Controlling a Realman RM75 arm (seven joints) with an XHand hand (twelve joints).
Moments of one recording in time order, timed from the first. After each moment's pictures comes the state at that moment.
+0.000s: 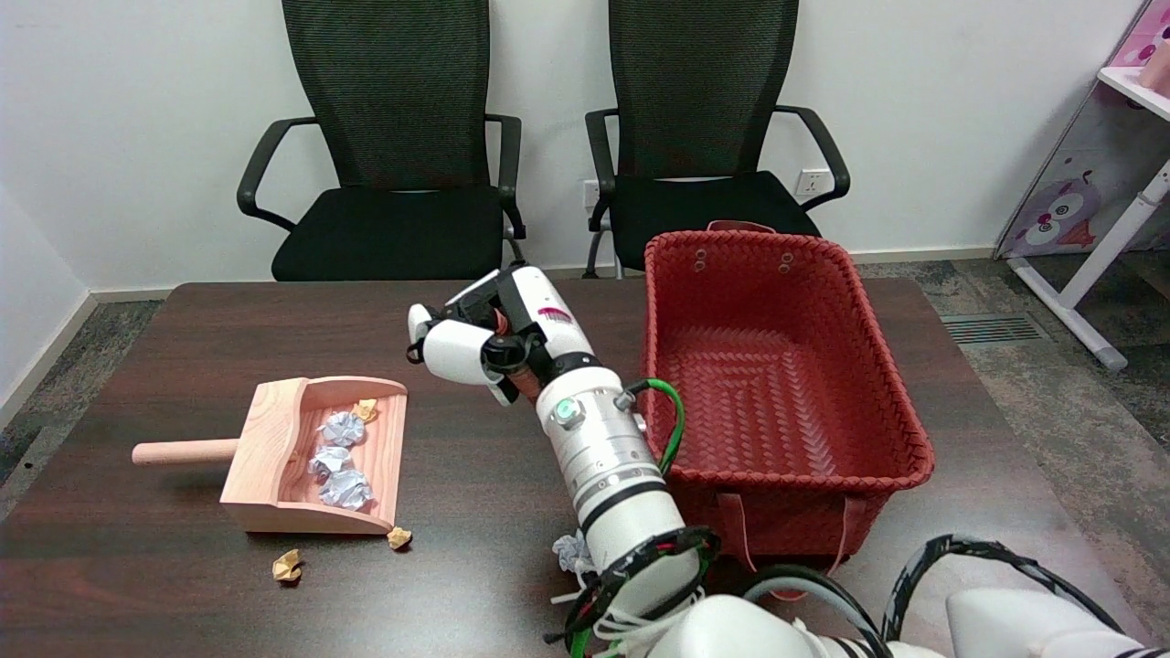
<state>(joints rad) 0.29 -1.44 0.43 -1.86 -1.19 1.26 -0.65</state>
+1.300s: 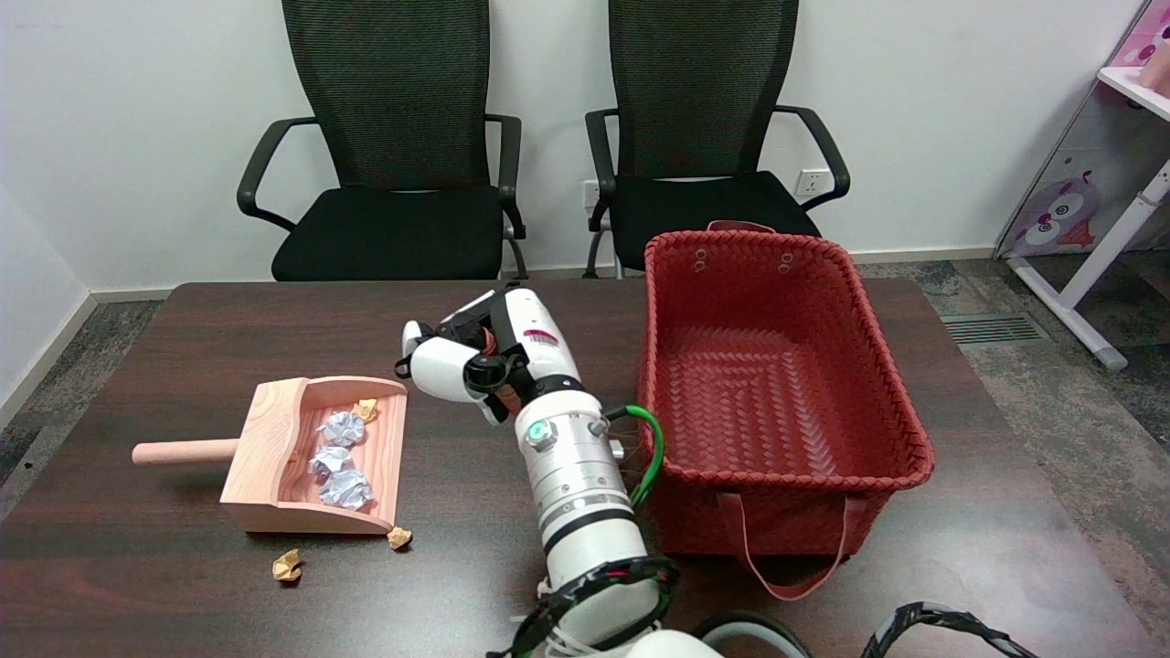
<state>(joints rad) 0.18 -1.61 0.51 -1.76 -1.31 1.24 -0.70</state>
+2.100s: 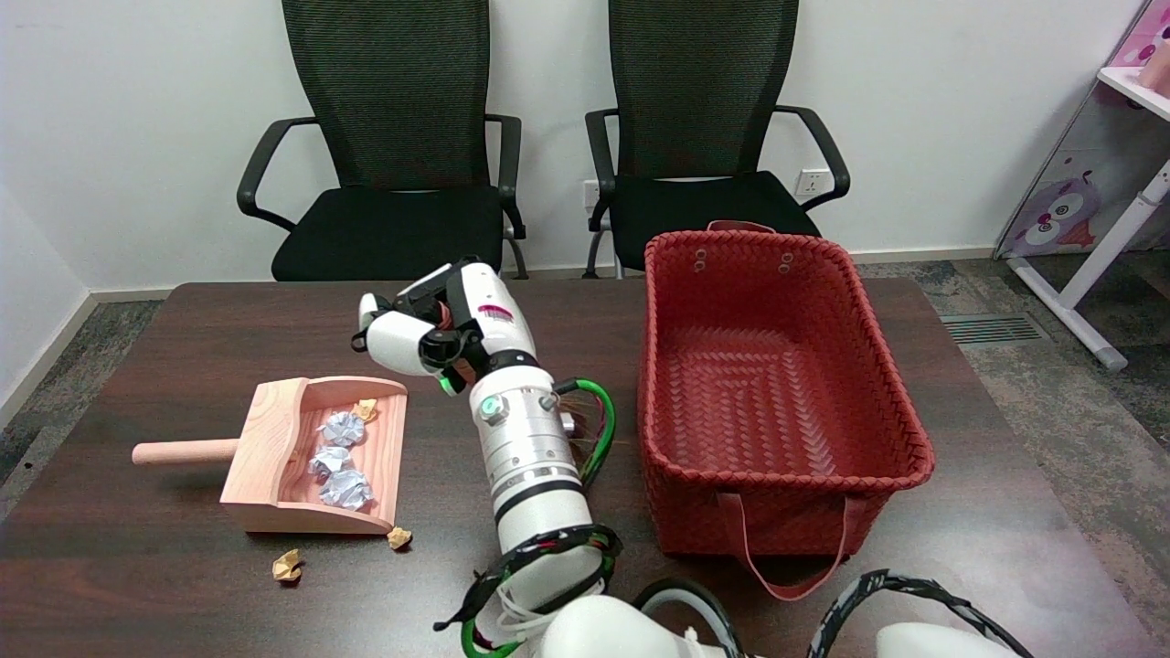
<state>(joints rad) 0.28 -1.68 0.54 -1.54 -1.37 1.15 -0.54</state>
